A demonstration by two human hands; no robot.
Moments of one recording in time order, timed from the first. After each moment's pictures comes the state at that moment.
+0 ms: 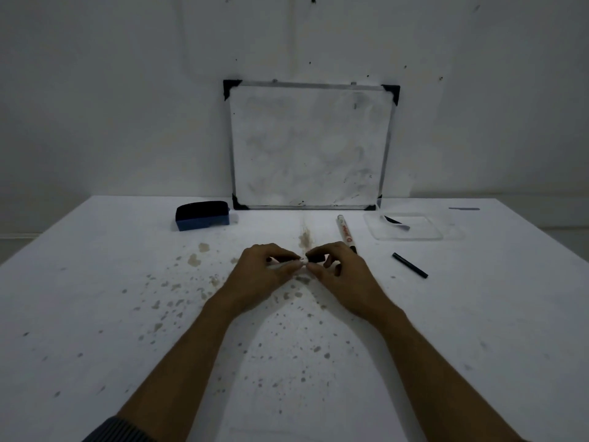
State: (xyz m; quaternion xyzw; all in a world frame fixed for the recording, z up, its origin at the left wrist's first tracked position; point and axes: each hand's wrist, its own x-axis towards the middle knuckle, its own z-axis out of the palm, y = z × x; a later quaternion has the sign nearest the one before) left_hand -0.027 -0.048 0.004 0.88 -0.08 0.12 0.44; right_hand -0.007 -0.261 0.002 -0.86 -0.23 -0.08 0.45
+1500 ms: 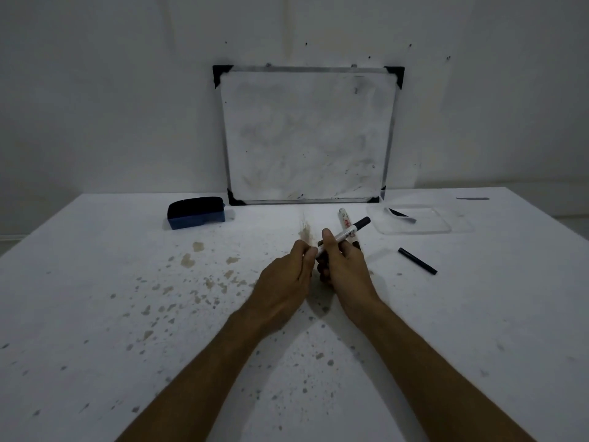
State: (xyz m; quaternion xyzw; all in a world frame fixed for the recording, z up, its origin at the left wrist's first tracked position) left_hand -0.036 -0.102 0.002 0.92 -0.10 0.11 0.37; right_hand -0.009 -0.228 0.009 -0.68 -0.02 0.00 0.73
